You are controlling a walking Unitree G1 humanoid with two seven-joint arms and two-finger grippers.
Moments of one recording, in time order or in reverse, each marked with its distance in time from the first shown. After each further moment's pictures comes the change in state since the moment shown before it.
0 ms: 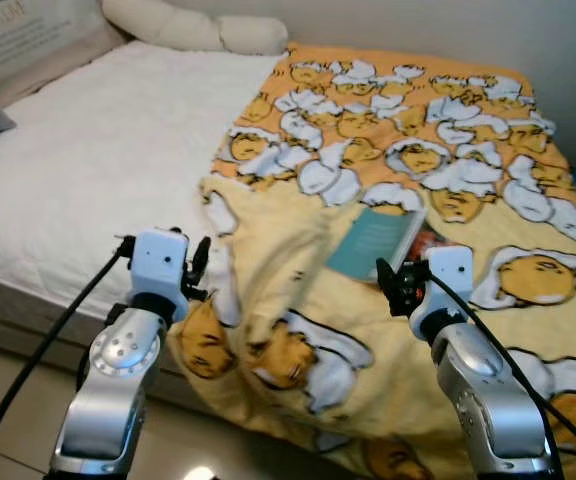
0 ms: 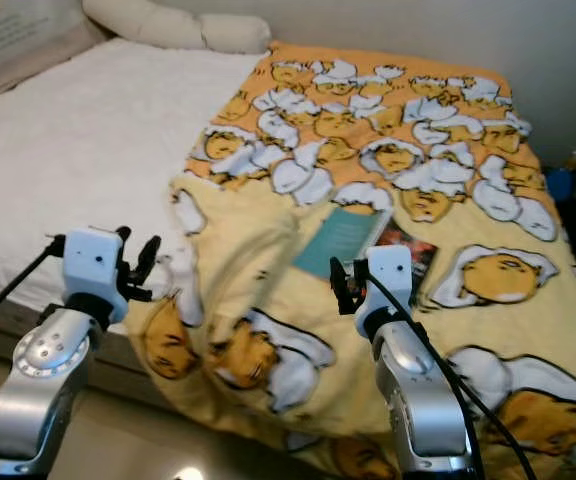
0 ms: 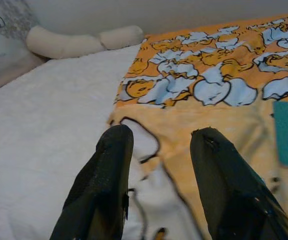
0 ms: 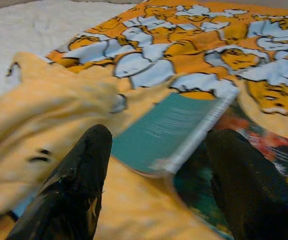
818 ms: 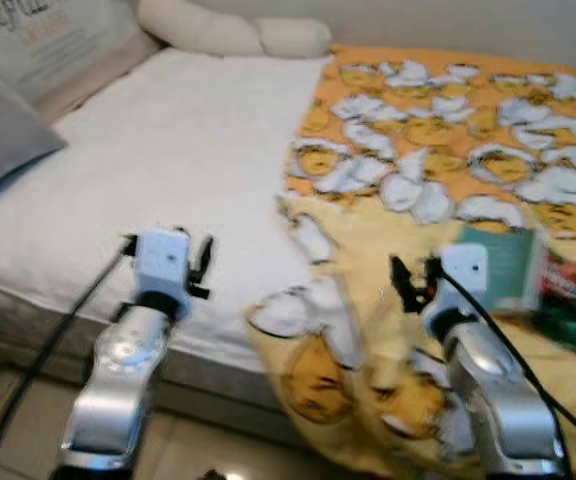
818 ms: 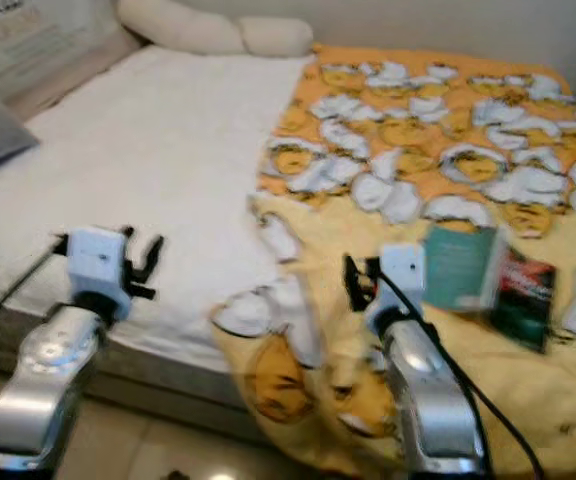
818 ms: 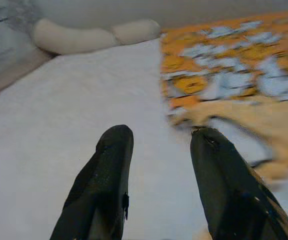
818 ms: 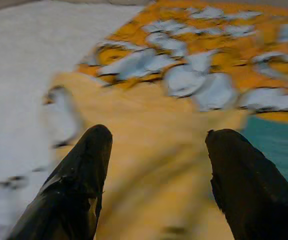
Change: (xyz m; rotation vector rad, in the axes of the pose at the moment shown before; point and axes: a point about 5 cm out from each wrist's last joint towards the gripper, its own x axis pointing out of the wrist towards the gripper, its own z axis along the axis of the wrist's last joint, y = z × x) left arm 0.004 -0.014 -0.002 -0.035 0.005 -0.044; right arm -0.005 -0.015 -0.001 -0.012 0.004 -0.073
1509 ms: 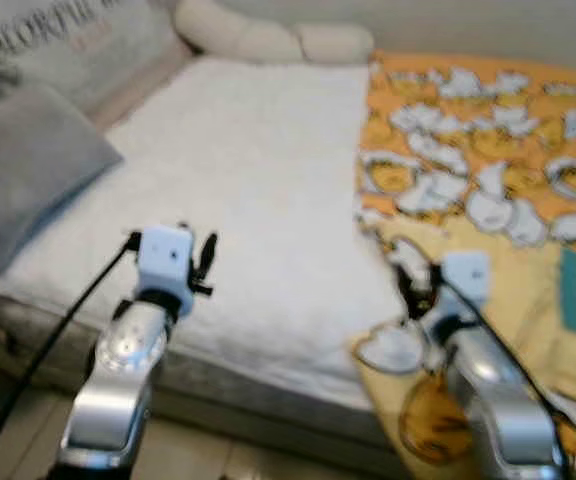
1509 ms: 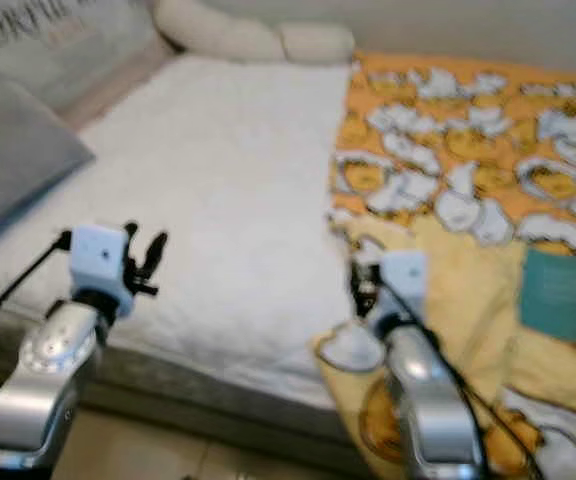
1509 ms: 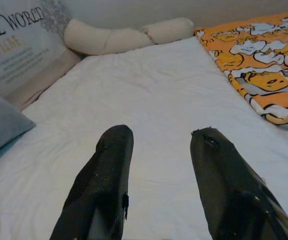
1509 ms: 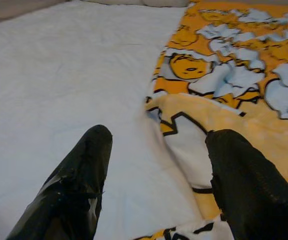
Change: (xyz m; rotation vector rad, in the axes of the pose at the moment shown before) left arm 0.001 0.010 0.005 0.025 -0.016 0.024; right arm -0.003 0.009 -0.003 0.004 0.004 0.013
